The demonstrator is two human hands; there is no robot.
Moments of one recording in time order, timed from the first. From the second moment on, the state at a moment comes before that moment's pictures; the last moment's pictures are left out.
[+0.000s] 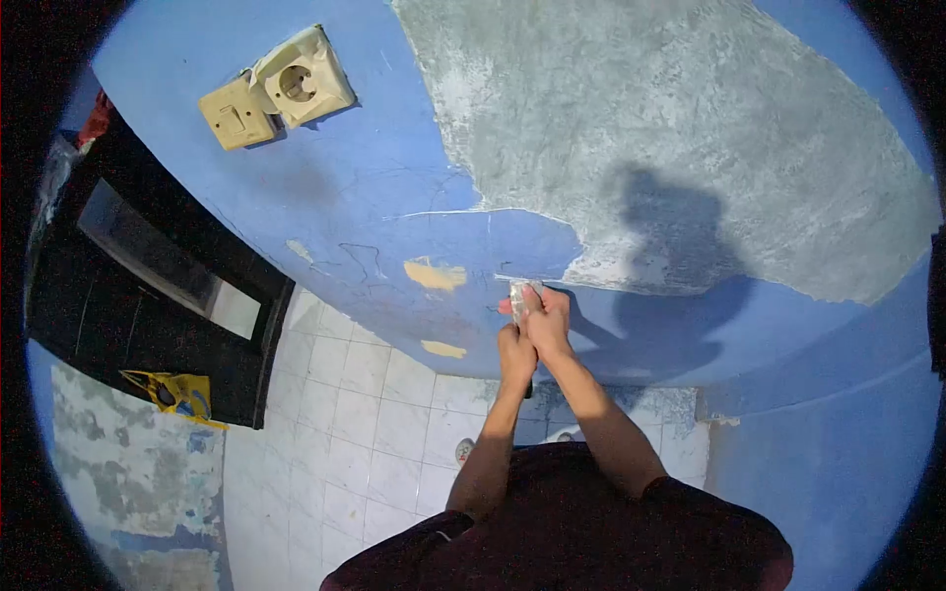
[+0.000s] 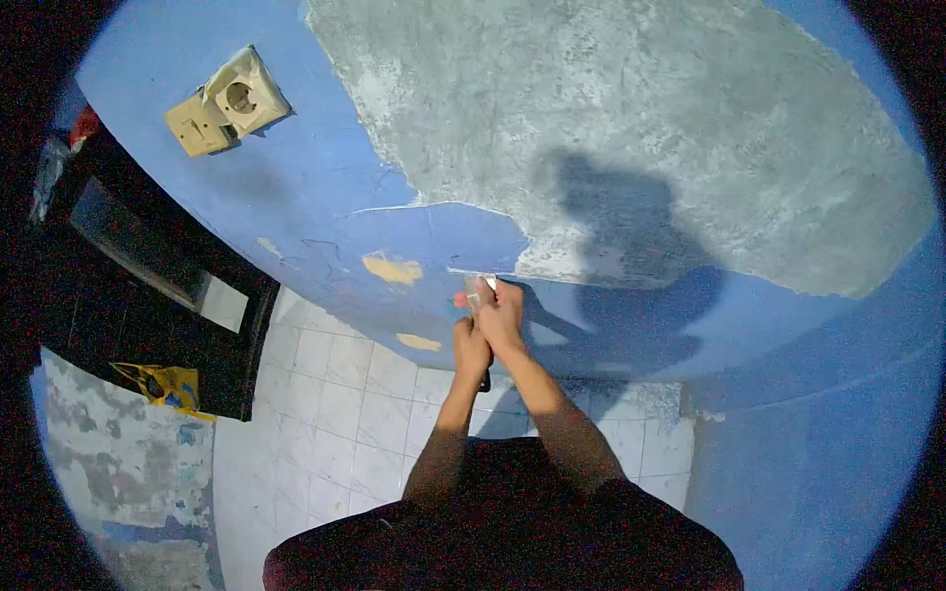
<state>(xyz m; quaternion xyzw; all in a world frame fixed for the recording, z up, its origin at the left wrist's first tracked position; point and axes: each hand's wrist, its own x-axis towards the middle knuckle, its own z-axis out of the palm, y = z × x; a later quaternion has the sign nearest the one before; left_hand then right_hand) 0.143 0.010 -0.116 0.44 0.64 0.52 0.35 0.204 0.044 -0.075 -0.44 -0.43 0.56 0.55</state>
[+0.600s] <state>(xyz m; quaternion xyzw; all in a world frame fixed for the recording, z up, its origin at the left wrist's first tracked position) 0.143 0.012 -0.123 0.46 0.60 0.56 0.33 0.201 0.044 -0.072 -0.45 -0.36 0.60 0.56</state>
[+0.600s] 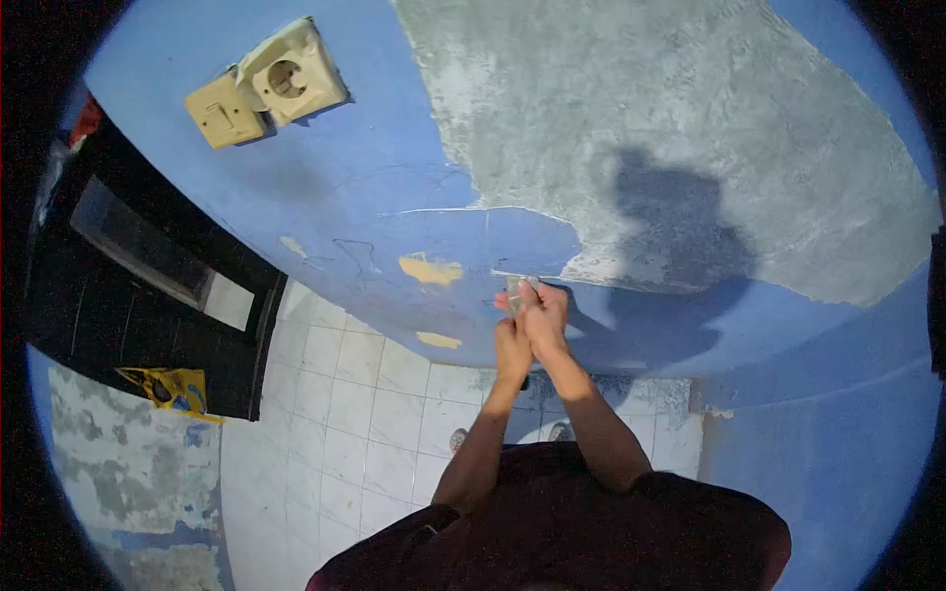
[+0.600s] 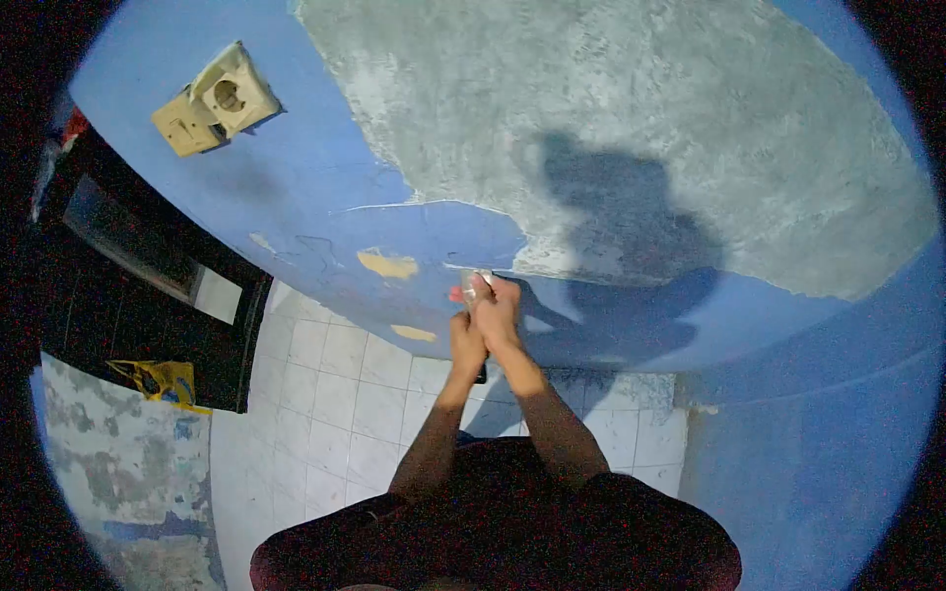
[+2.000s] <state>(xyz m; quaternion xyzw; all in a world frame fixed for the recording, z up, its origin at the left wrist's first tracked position) 0.170 -0.005 -0.097 0.40 0.59 0.52 0.47 0.237 0.038 -0.070 -0.49 -0.49 0.48 0.54</state>
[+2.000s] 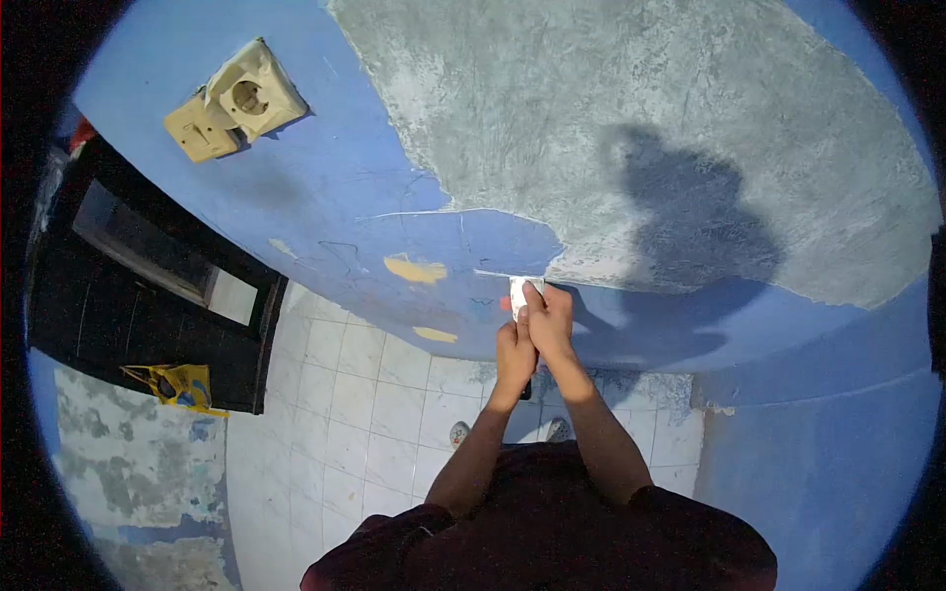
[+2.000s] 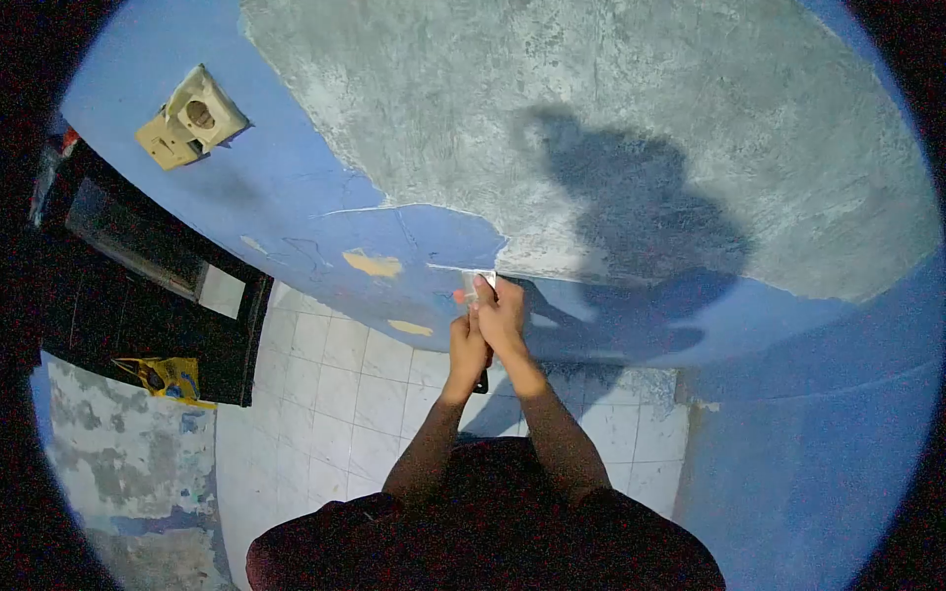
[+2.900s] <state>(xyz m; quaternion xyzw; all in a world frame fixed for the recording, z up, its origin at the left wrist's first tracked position) 0.175 0.004 -0.114 0.44 0.58 0.57 0.38 0.229 0.039 -0.074 -0.50 -0.45 0.48 0.56</state>
